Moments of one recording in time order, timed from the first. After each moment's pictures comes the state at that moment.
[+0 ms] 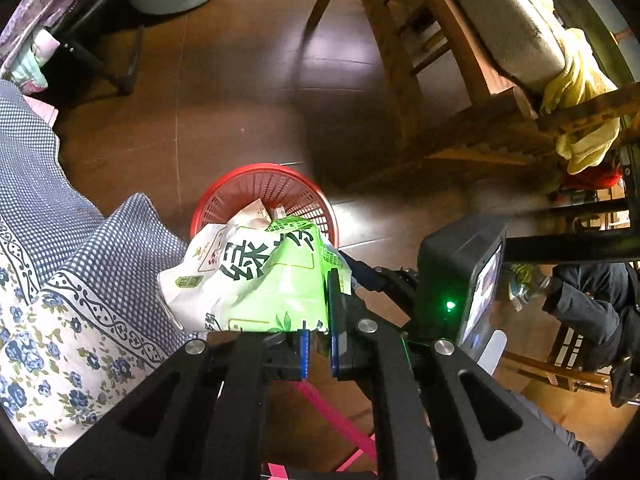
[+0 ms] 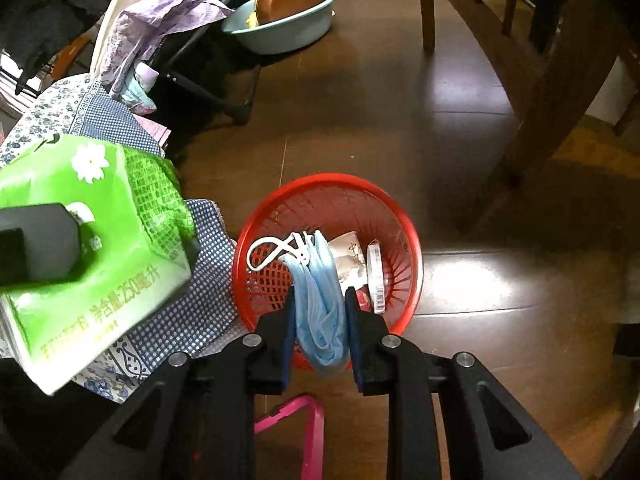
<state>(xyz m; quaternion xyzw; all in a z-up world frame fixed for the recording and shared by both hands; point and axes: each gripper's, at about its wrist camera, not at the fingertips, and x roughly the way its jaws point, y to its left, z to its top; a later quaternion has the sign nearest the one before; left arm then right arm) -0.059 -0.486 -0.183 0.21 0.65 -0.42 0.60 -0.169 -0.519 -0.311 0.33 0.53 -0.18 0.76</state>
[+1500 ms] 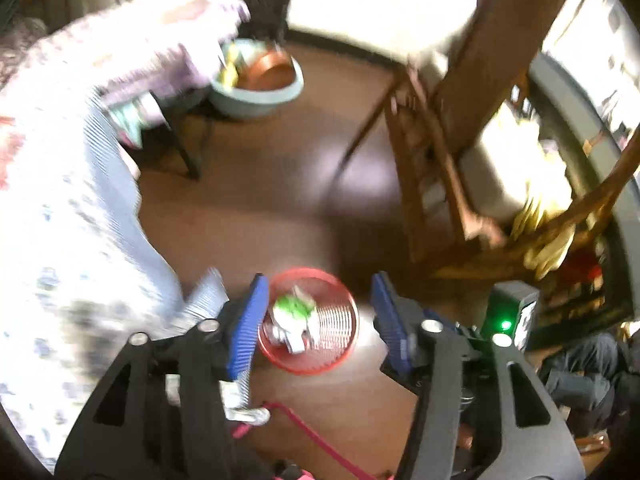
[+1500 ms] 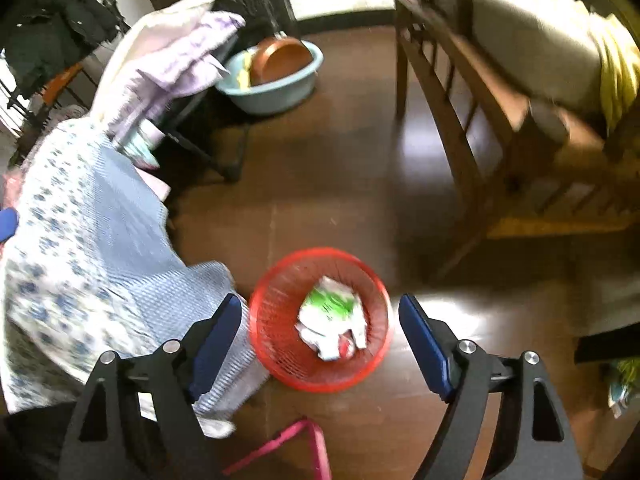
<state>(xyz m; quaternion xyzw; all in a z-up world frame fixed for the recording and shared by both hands) -0.001 -0.385 -0.038 0.07 0.52 -0.40 0.75 -0.156 -0.516 -0.191 0.29 0.47 -0.25 0.80</state>
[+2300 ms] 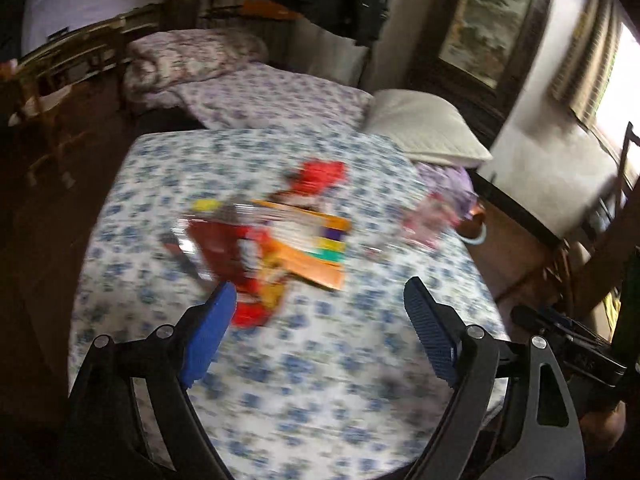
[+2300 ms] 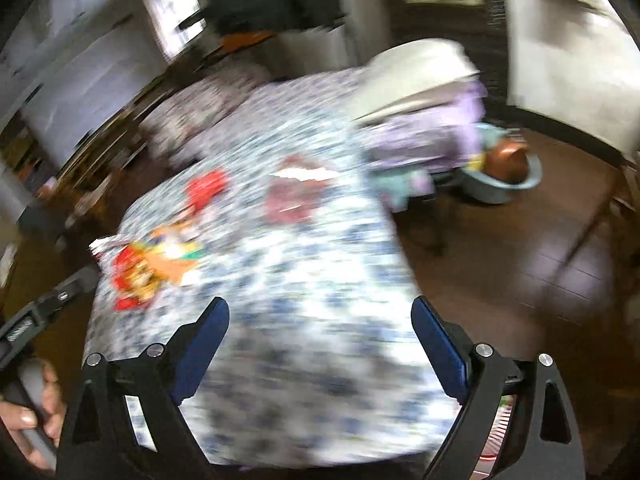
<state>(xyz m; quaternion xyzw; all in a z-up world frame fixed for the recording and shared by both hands) 0.084 -0.014 0.023 -0.06 0.40 -0.12 0.91 0.049 -0.269 -0.025 0.16 0.43 0.01 0.89</state>
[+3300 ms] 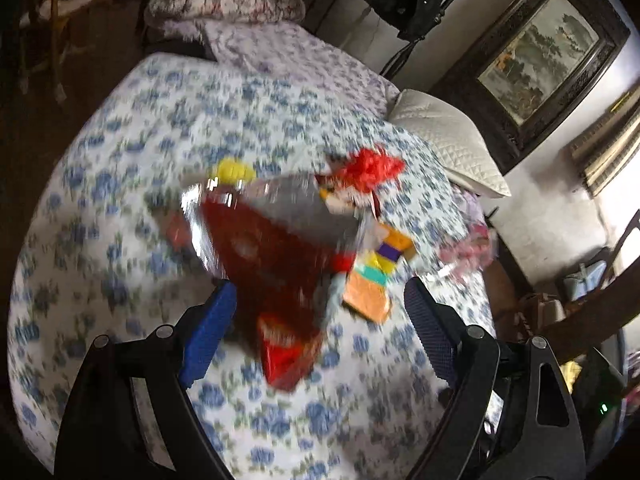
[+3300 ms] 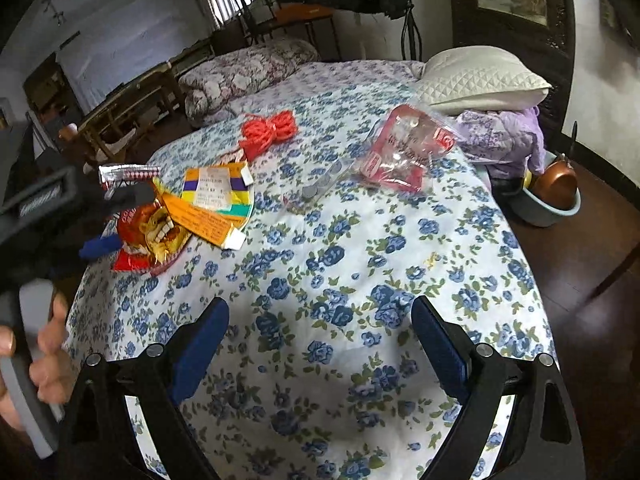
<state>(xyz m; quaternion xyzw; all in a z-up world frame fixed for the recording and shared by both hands) 0.146 0.022 -0.027 -0.18 0.46 -0.12 0.86 0.073 -0.194 -0.065 0.10 0.43 0.06 0.89</state>
